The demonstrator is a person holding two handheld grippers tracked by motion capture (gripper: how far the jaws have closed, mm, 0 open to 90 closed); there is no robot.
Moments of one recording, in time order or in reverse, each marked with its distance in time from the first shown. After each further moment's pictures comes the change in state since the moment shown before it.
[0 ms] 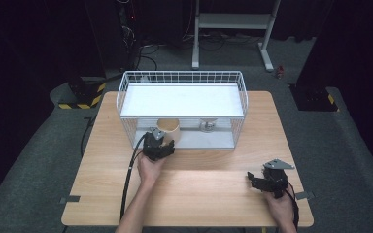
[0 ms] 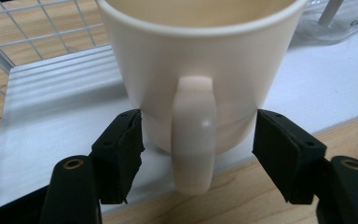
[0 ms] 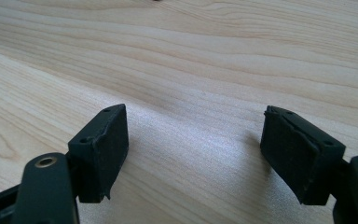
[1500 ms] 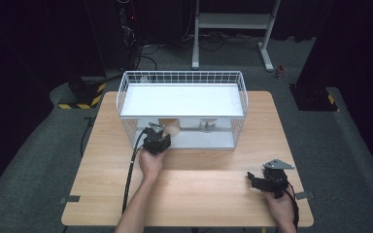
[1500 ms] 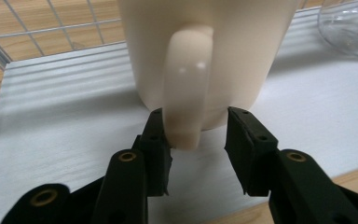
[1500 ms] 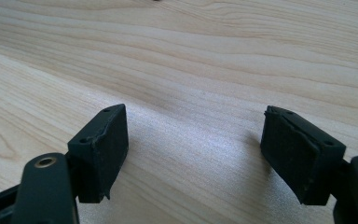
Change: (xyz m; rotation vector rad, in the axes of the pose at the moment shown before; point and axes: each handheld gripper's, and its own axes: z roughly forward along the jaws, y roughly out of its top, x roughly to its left) left arm 0.013 0.008 0.024 0.014 0.014 -0.071; right arm 0.000 0.000 0.000 0.000 -0.001 0.002
